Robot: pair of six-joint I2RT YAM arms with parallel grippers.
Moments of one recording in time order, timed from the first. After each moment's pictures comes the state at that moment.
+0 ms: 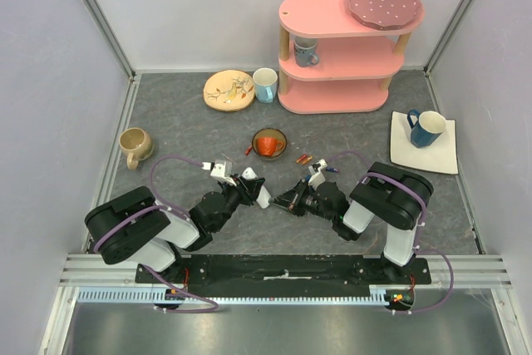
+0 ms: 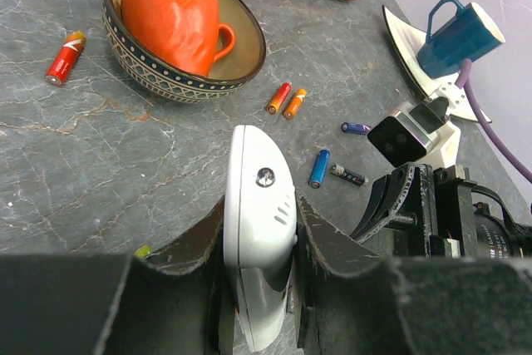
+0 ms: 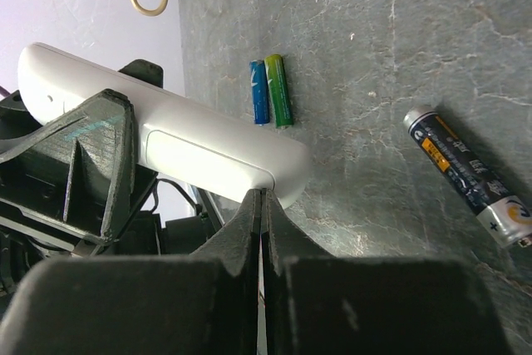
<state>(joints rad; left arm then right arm) -0.91 1.47 0.12 1.28 -0.36 -0.61 0.86 1.86 0.28 1.29 -0.14 1.31</state>
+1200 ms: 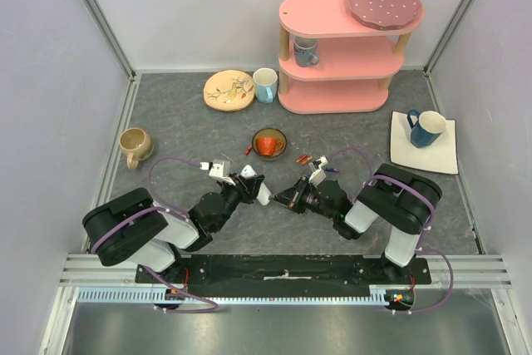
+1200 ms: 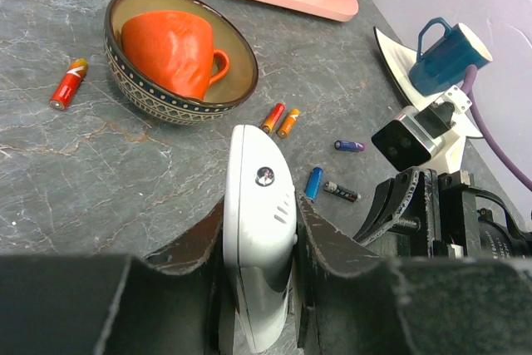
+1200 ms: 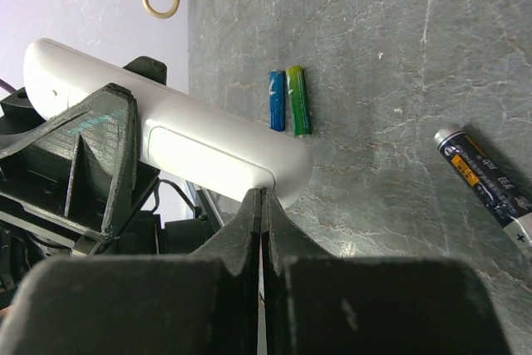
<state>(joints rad) -0.92 1.46 0.12 1.30 -0.39 -0.58 0.86 1.80 0.29 1.26 -0.14 1.26</state>
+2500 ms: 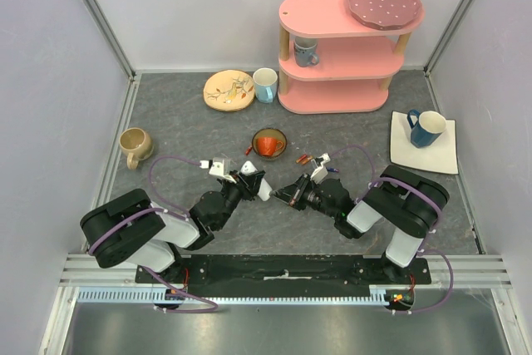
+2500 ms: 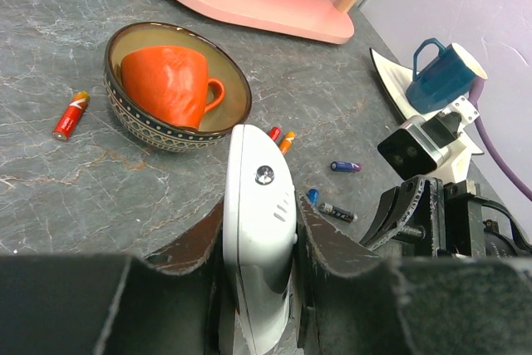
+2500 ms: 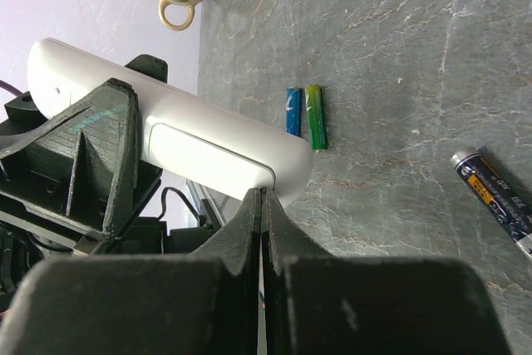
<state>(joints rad) -0.93 1.44 0.14 1.31 -0.43 -0.54 0.85 1.75 0.28 1.25 -0.12 1.23</state>
